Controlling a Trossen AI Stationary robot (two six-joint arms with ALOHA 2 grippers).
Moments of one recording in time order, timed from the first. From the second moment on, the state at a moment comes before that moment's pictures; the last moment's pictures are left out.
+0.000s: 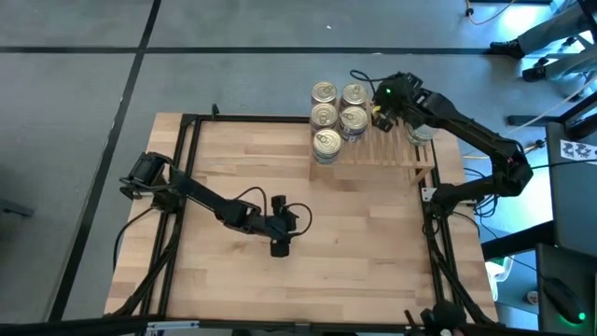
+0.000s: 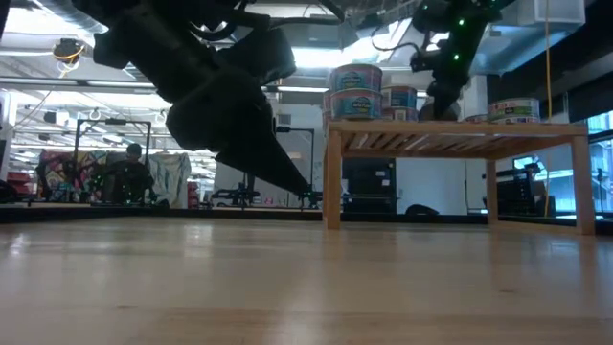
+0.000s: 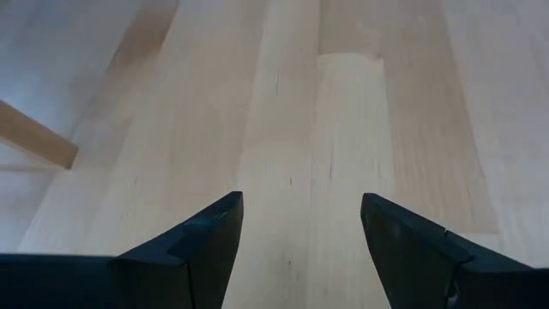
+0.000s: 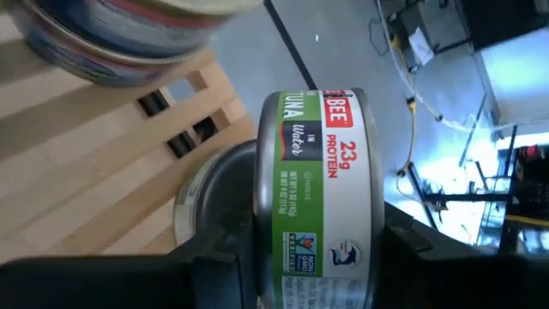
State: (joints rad) left arm -0.29 1.79 0.89 0.12 -0.40 -0.16; right arm -0.74 1.32 1.27 -0.79 0.53 -0.45
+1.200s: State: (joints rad) left arm -0.29 1.79 0.89 0.12 -0.40 -0.22; right arm -0.69 1.36 1.35 -1.00 0.57 -0.38
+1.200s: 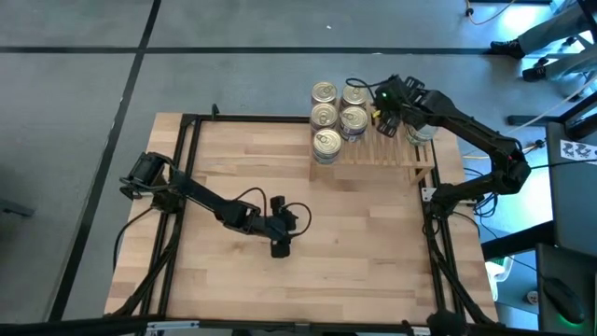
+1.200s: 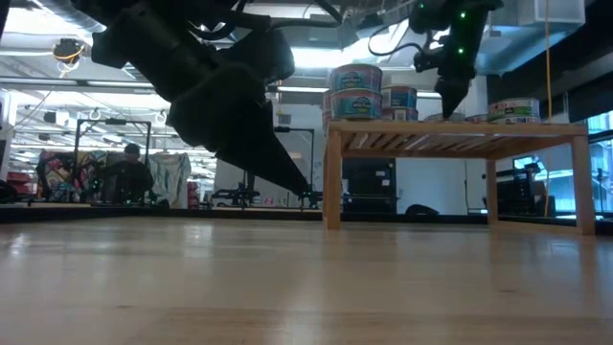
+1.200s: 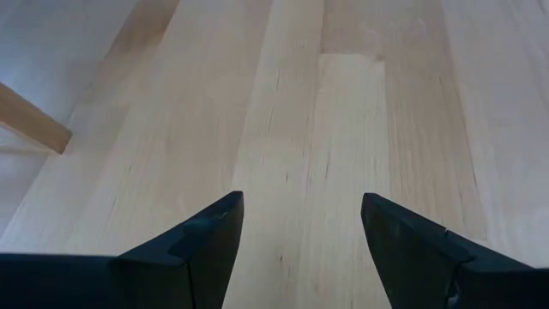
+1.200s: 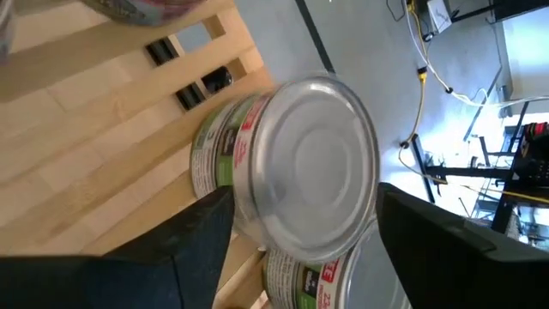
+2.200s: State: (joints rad) left arm -0.25 1.46 0.74 0.19 -0.38 -0.10; right arm 0.08 1.06 1.18 -0.97 0.35 0.09
